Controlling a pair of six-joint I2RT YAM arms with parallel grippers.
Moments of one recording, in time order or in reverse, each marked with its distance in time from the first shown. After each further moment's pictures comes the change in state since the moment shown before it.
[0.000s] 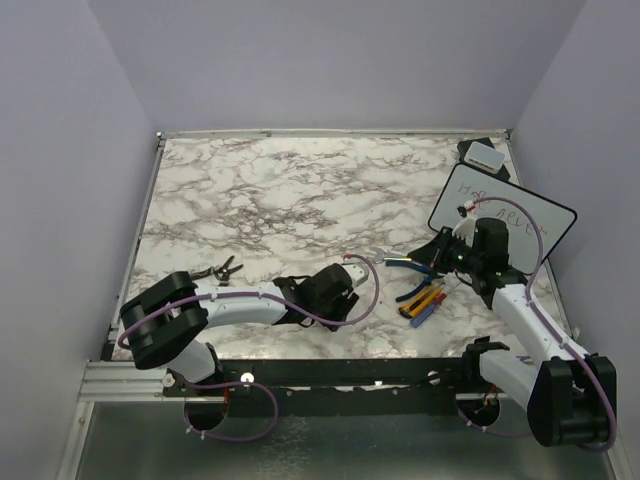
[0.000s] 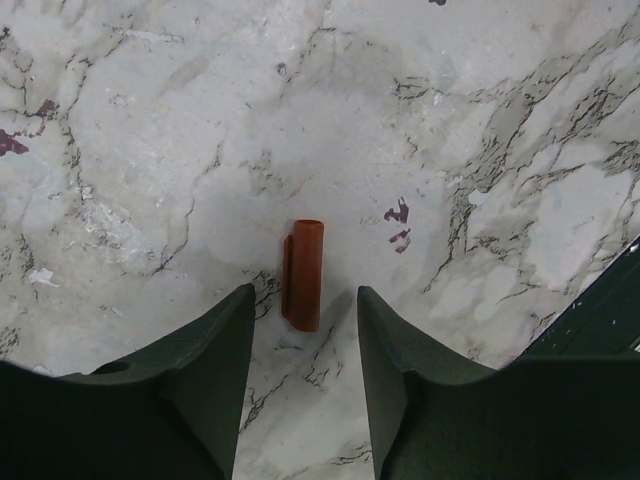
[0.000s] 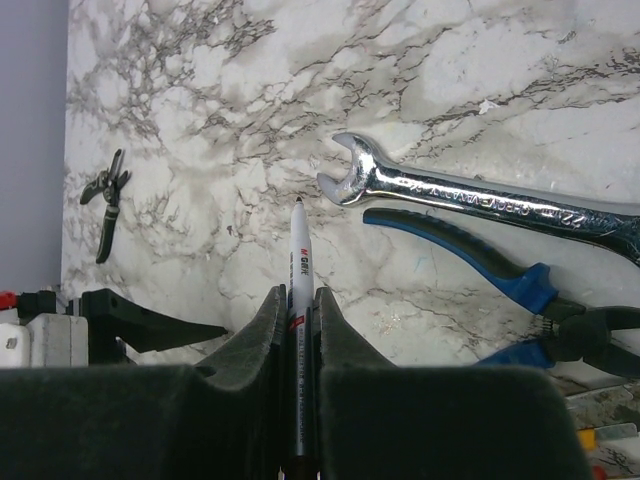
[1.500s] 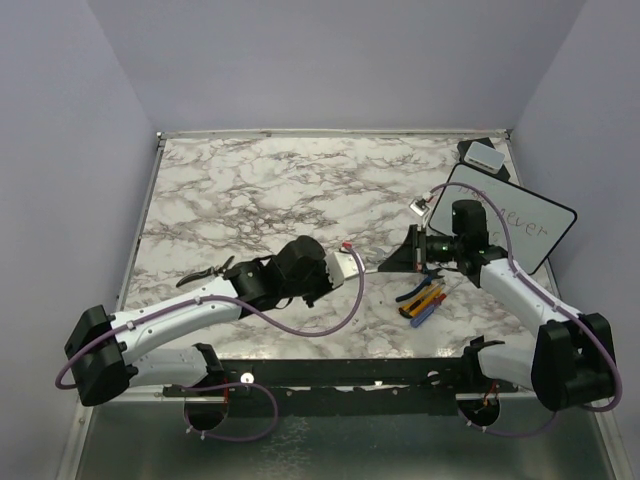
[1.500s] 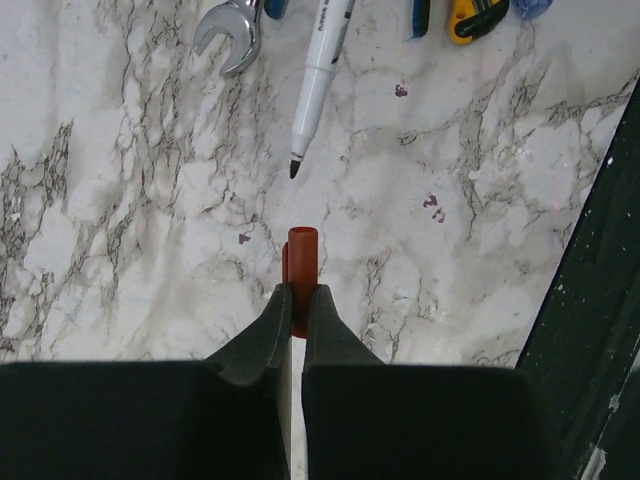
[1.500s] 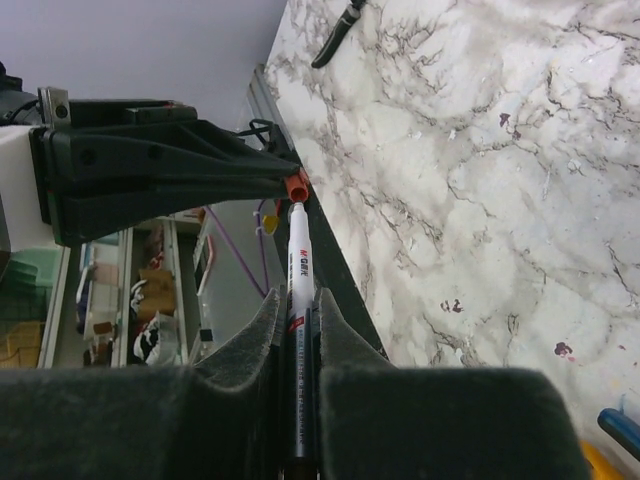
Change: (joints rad) left arm 0.084 -0.330 0.145 -0.241 0.074 0.566; right arm 0.148 0.194 0.145 0.024 -0.581 -0.005
